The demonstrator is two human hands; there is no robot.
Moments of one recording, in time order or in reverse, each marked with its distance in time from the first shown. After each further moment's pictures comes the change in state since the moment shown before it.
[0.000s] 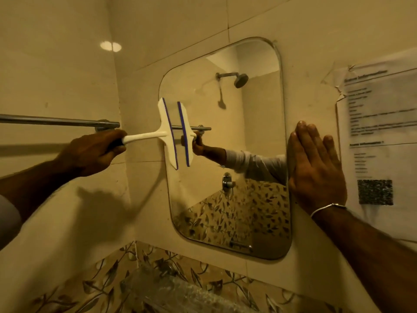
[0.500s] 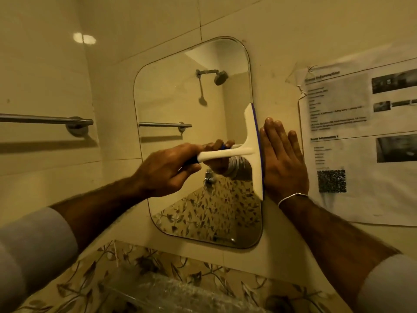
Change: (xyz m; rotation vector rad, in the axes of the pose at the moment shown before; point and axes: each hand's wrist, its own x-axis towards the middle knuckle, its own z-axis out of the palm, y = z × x) left_hand 0.030 0.192 0.046 -0.384 0.134 0.435; right_hand -0.001 0.005 0.003 -0.011 -0.008 -0.017
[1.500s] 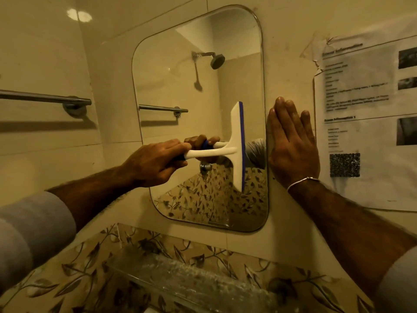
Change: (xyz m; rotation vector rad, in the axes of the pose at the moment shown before) left_hand -0.039 -0.046 0.017 0.113 -0.106 0.039; right_hand 0.000 -0.003 -0.001 0.033 -0.009 0.005
